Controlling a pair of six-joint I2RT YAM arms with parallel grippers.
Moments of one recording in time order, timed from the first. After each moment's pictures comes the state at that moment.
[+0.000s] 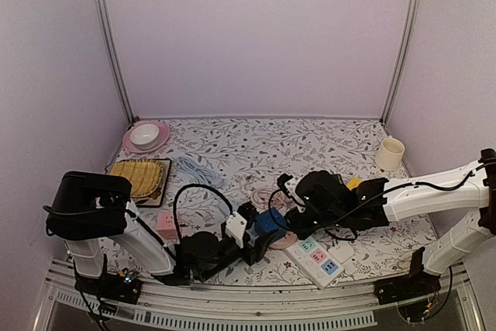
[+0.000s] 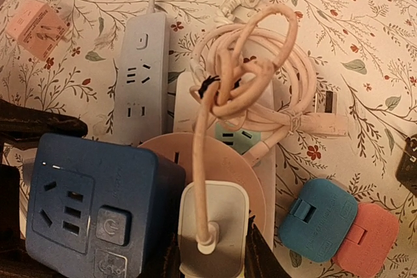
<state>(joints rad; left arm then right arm) -1.42 1.93 0.56 1.29 -0.62 -0.11 1.16 1.45 0.83 -0.25 0.23 0.38</state>
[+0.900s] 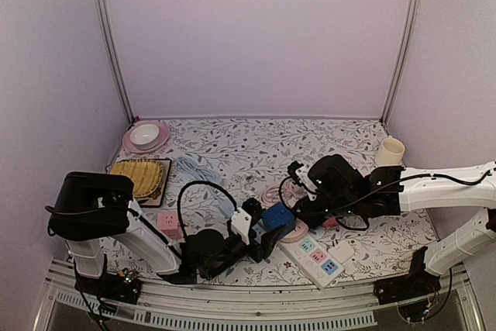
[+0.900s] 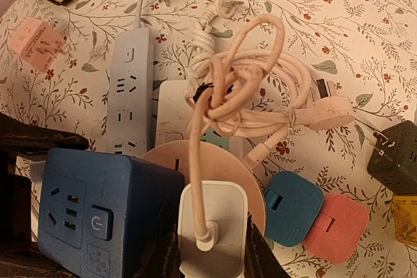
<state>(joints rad) -1.42 1.95 0.62 1.28 -0.61 -0.12 1.10 1.36 0.89 -0.39 0.23 0.37</state>
